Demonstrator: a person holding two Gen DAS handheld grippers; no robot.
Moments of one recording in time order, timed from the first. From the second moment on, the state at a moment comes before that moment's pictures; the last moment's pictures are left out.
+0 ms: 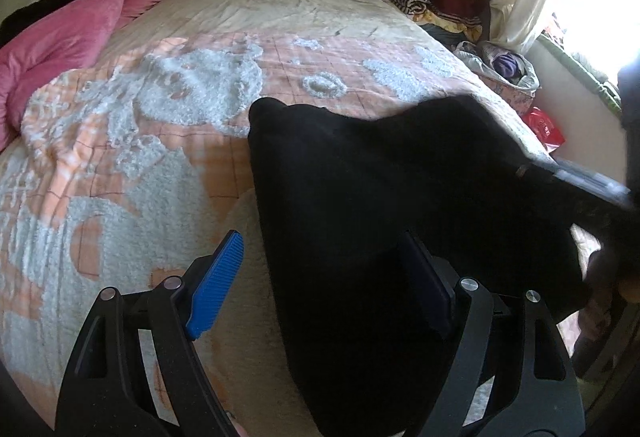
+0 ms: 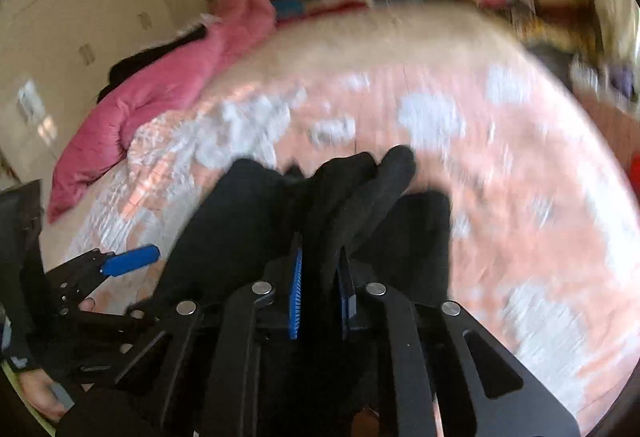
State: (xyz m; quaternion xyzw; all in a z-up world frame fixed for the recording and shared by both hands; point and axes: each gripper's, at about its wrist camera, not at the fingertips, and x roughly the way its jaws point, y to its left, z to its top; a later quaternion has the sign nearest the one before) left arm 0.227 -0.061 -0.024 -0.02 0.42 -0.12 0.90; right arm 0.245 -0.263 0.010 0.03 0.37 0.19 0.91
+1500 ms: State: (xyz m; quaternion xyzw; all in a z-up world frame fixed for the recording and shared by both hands) left arm 0.176 -0.070 -0.035 -0.02 0.43 -0.15 0.89; right arm 0.153 -0.319 -0.032 0.13 0.42 0.13 0.89
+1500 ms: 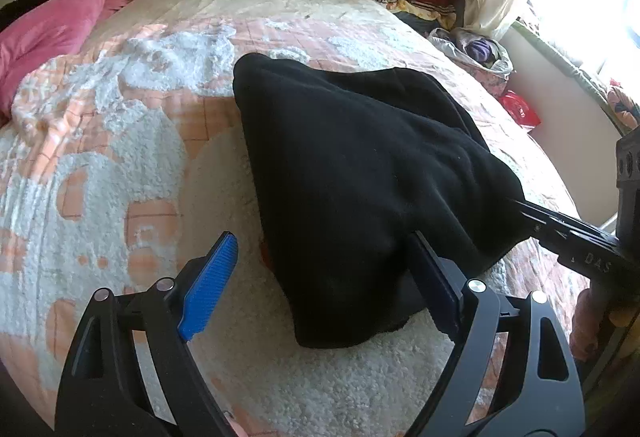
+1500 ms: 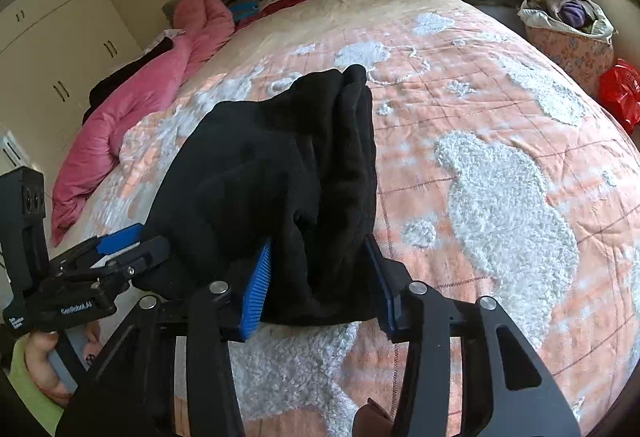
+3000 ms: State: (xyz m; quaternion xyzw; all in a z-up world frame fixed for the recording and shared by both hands) left arm 0.165 -0.072 -0.020 -0.04 0.43 -0.18 0.88; right arm 0.101 -0.313 0.029 0.03 0.32 0.08 0.94
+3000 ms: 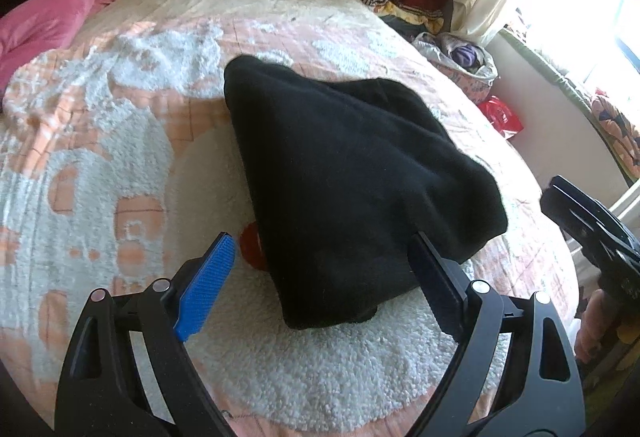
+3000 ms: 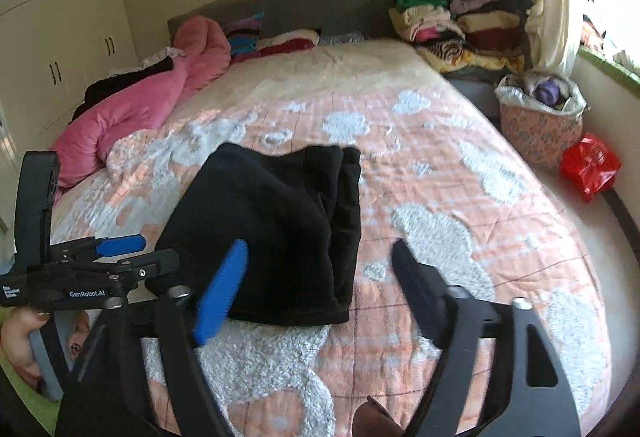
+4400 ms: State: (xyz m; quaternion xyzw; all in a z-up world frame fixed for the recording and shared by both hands) left arm 0.038 -0.020 0.014 -0.02 0.31 -0.18 0.93; right arm -0.037 -0.272 0.049 0.01 0.21 0.01 0.98
